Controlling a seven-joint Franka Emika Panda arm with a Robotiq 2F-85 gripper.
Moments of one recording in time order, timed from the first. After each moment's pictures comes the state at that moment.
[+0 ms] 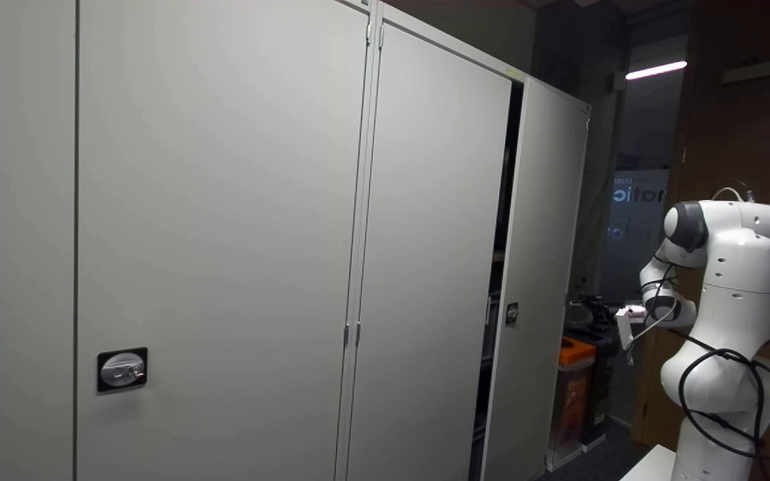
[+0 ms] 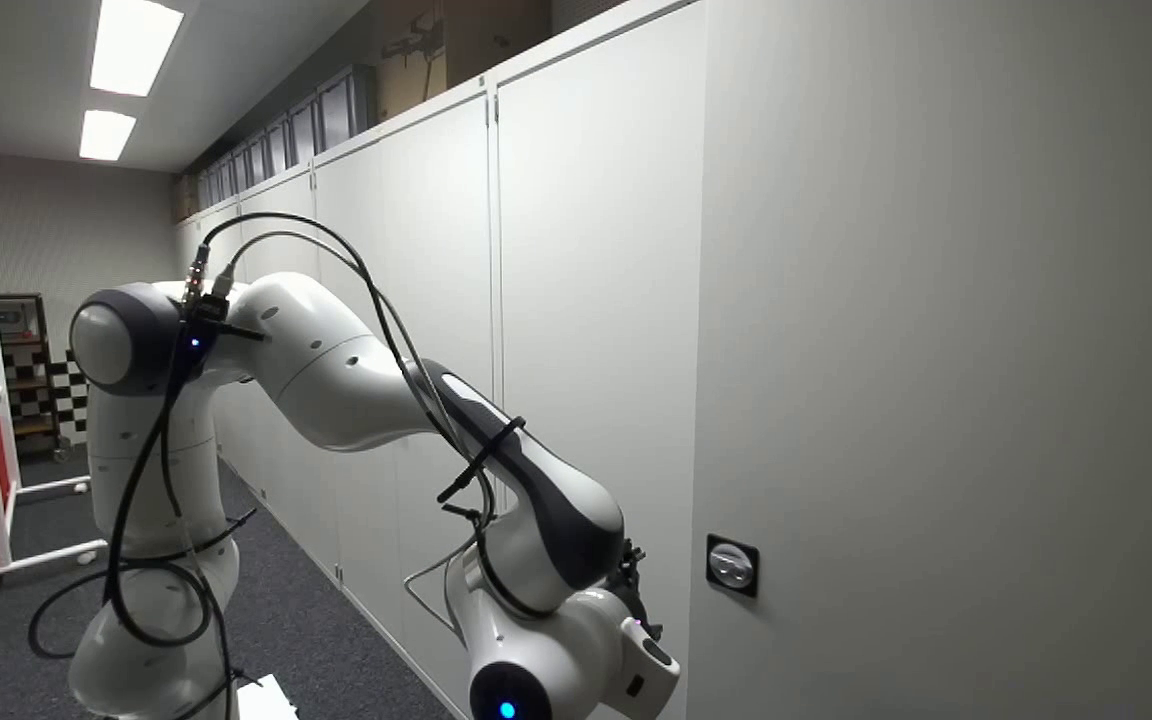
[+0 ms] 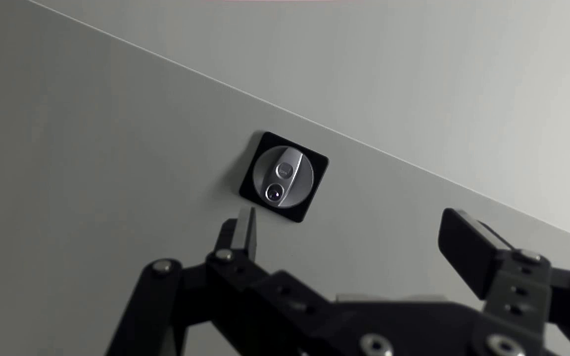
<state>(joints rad) -0.42 0.02 -0.58 -2.38 1.56 1.92 -1.16</state>
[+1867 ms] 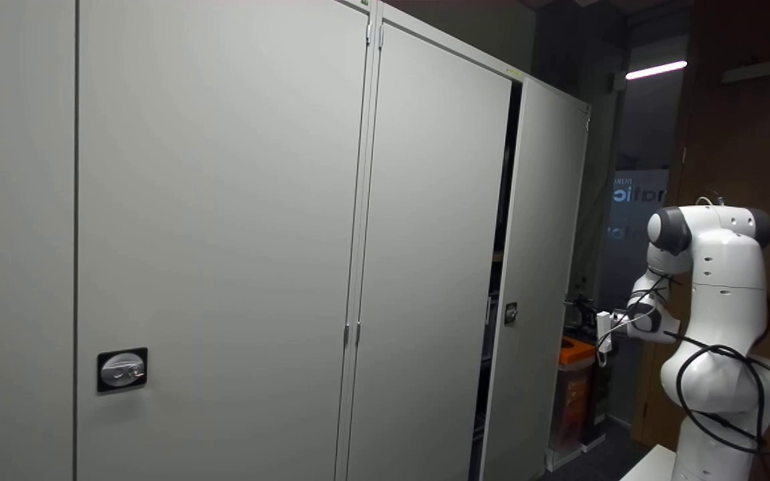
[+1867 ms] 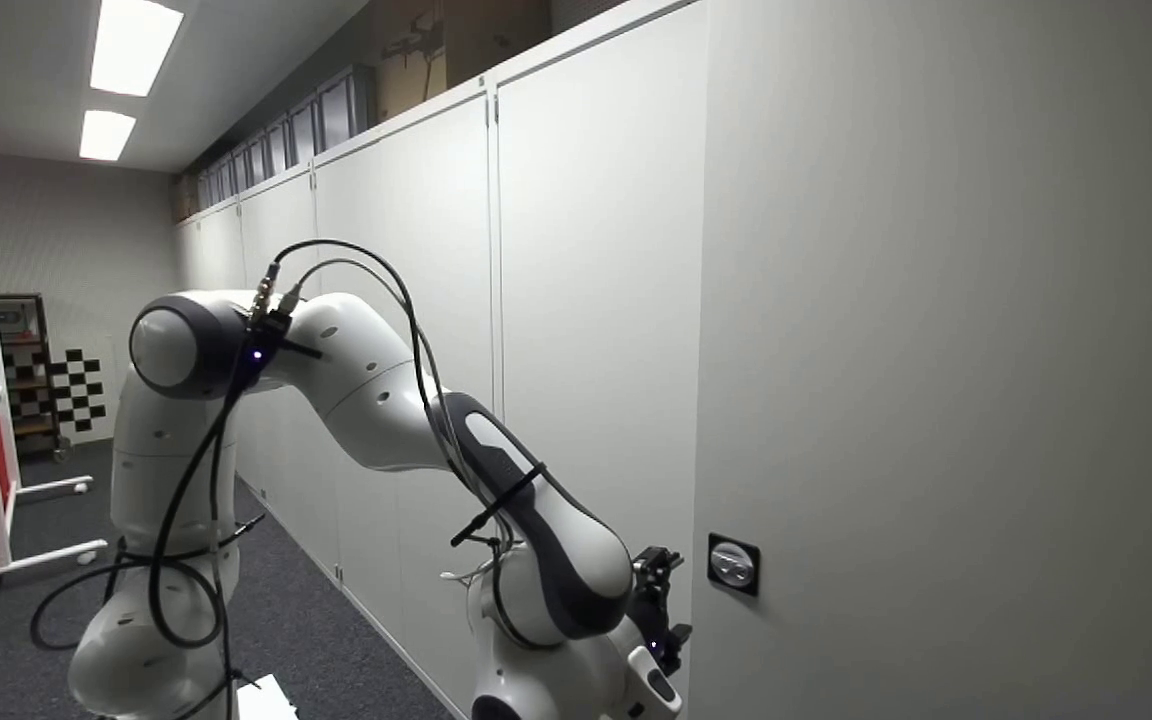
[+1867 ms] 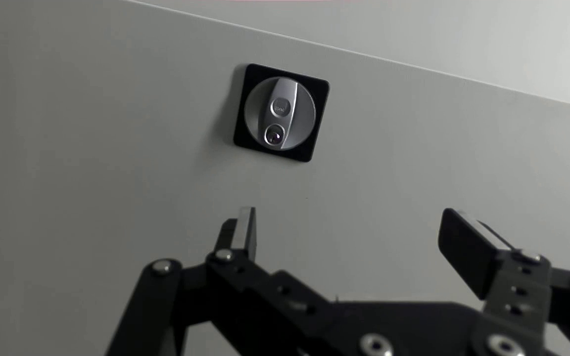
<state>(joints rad) -0.43 0.13 -0.51 -2.38 1.96 1.92 -1.16</state>
